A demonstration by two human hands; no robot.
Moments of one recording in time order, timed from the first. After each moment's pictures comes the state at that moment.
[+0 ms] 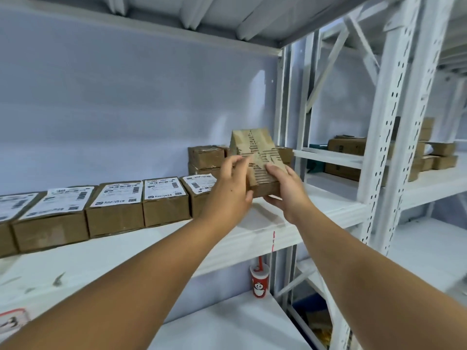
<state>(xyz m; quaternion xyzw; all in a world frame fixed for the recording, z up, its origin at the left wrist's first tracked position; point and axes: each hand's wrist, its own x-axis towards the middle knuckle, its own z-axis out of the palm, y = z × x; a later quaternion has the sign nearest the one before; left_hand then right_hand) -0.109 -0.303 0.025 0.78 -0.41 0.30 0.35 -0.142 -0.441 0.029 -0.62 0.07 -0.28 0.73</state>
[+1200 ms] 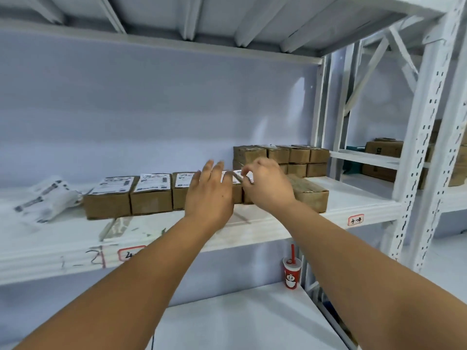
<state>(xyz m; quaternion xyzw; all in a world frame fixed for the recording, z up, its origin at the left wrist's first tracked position) -0.151 -0.163 0.026 0.91 -0.23 0.36 0.04 -0.171 -0.297 0.046 -0.92 -0.02 -0.37 0.13</state>
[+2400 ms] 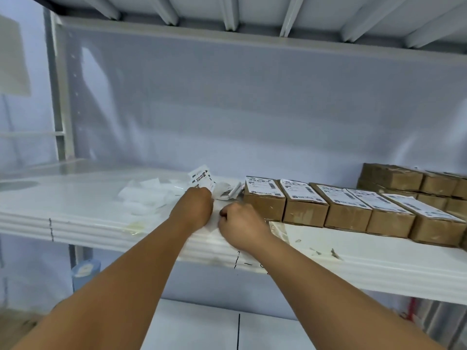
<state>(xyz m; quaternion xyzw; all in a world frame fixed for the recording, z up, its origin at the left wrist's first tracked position) -0.065 0.157 -0.009 0.95 -0.02 0.26 0.15 -0.087 0.027 -0.011 -0.95 -0.21 -0.16 0.16</state>
